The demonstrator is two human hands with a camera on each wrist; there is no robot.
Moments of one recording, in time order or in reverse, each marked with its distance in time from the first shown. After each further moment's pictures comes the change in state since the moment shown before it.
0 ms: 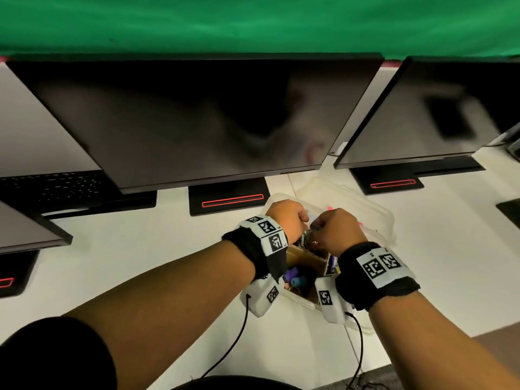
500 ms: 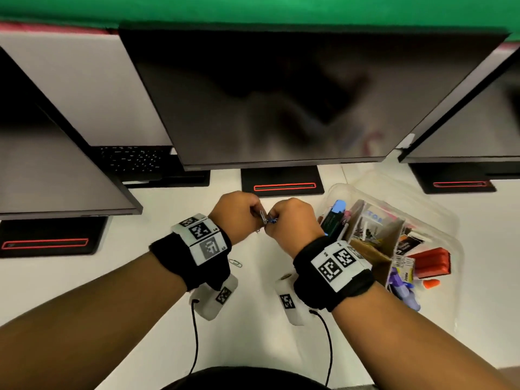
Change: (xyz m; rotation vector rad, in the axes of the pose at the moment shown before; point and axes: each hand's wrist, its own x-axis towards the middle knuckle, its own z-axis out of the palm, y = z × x) left_hand -0.089 -0.128 -0.101 0.074 0.192 -0.098; right_hand -0.027 -0.143 0.094 -0.039 -0.071 -0.388
